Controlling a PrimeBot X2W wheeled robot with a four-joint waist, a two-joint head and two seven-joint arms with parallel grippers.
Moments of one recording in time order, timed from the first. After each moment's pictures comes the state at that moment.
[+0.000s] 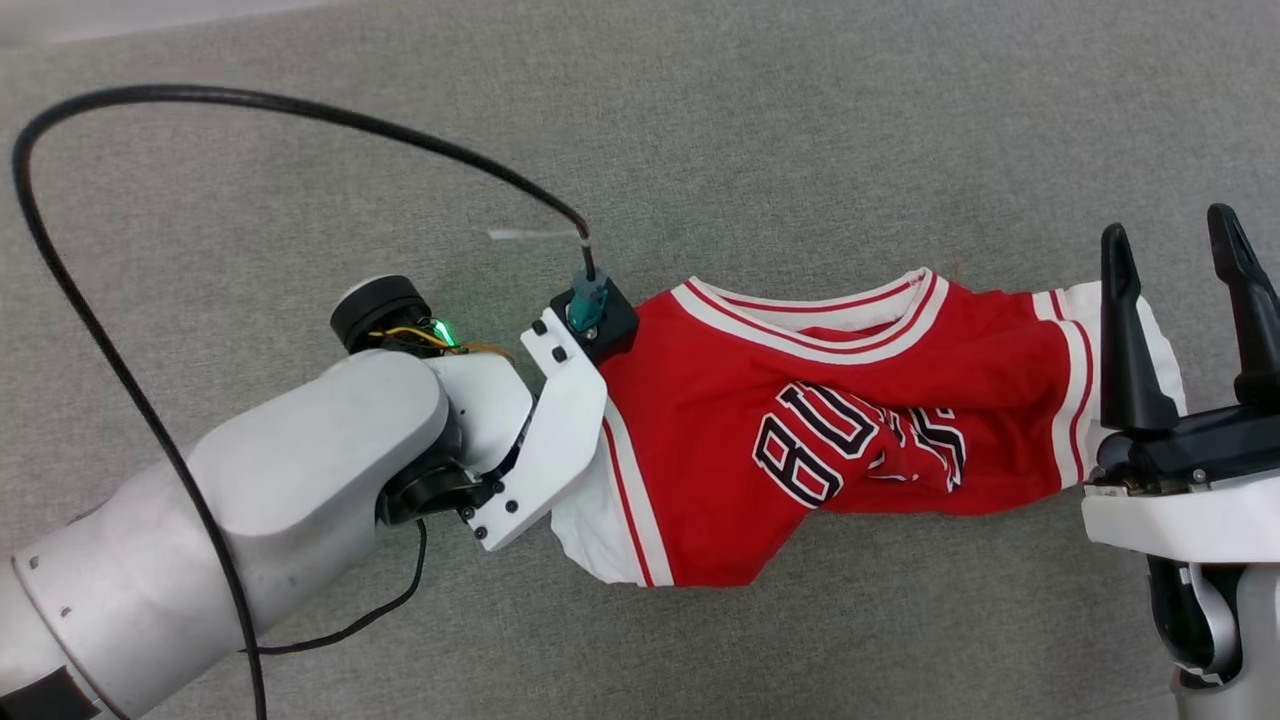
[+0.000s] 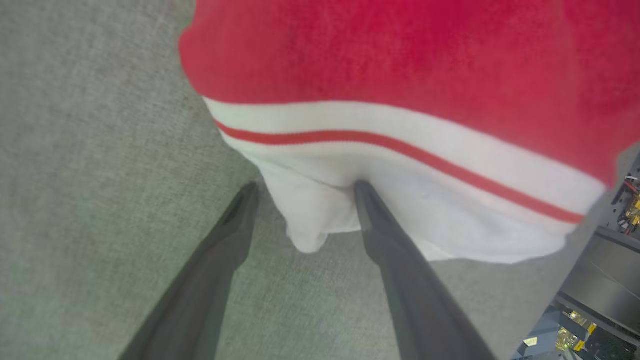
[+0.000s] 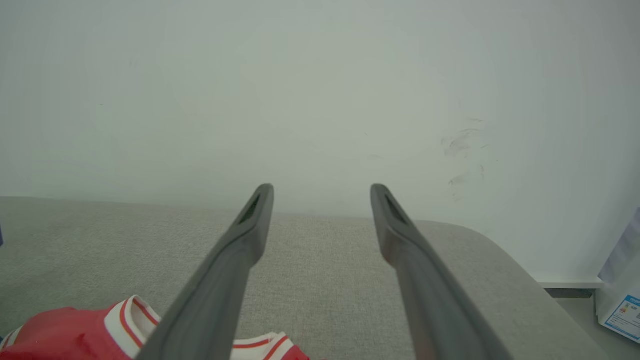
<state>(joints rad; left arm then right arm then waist) -1.08 0.59 -1.28 0.19 -0.94 -0.13 0.84 -0.22 -0.18 -0.01 -0.11 0.17 0.13 -0.26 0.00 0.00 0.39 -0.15</state>
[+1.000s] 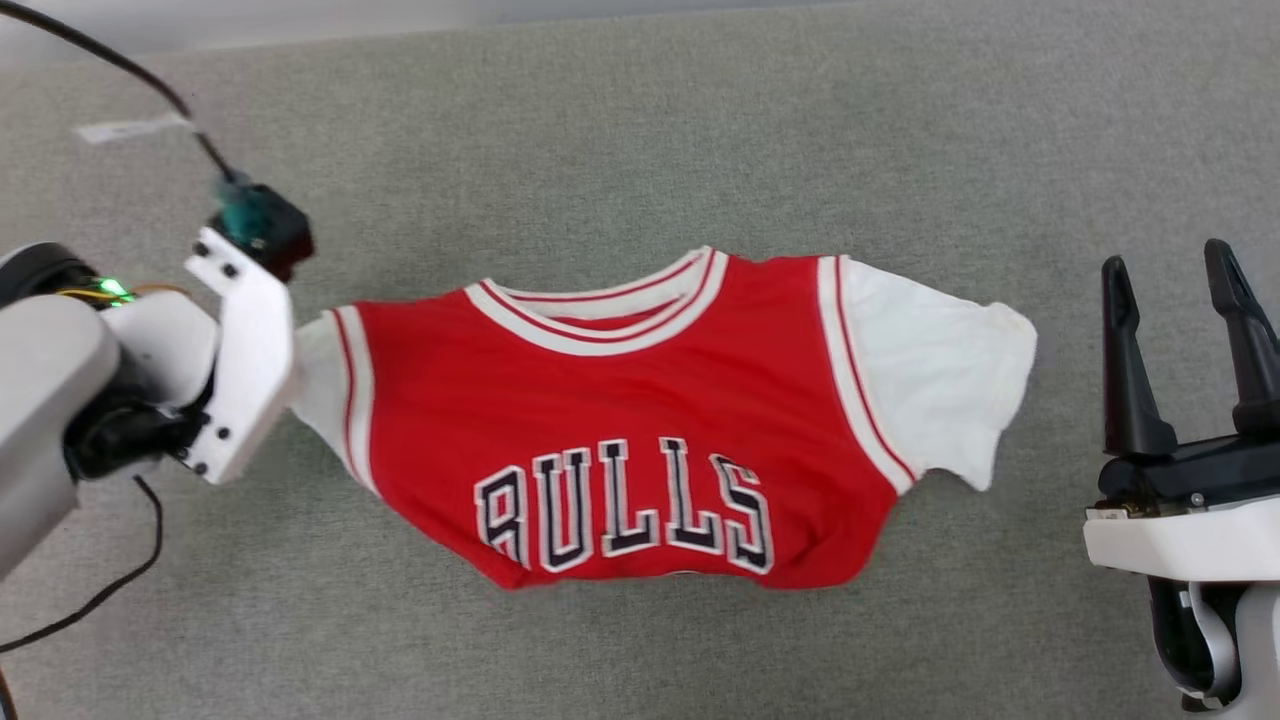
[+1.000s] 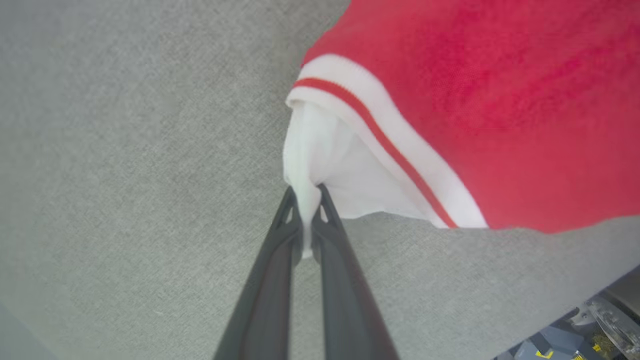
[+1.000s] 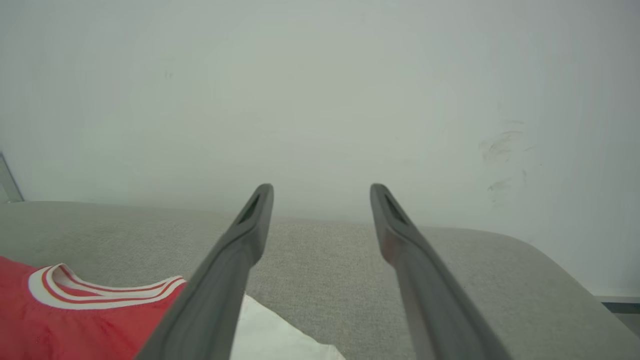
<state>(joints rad) -1.14 0.92 -1.27 0.24 -1.07 -0.13 0.71 -0.18 -0.17 -0.03 -0.10 0.17 0.13 -0.26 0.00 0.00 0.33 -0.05</state>
